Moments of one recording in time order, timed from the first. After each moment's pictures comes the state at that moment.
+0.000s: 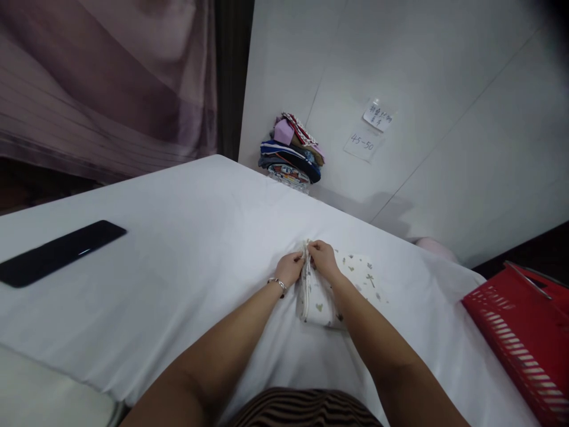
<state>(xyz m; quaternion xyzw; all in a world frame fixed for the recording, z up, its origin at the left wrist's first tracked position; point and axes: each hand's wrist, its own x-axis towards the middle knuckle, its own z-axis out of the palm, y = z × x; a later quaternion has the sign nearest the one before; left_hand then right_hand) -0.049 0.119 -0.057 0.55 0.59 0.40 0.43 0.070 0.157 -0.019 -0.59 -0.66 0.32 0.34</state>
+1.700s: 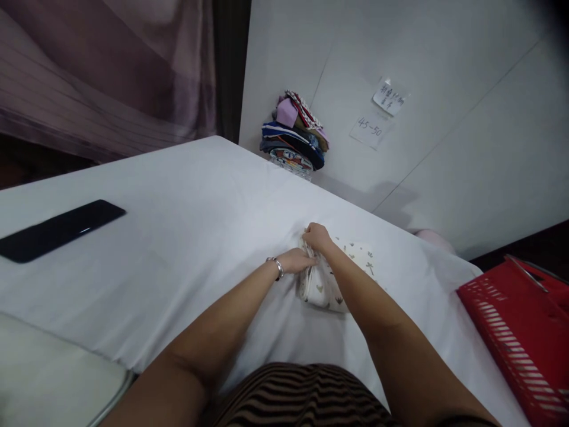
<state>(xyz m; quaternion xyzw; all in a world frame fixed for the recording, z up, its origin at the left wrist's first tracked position) -0.053 0.101 -0.014 0.65 0.53 0.20 0.50 0.050 0.189 0.002 -0.64 -0.77 0.07 0.00</state>
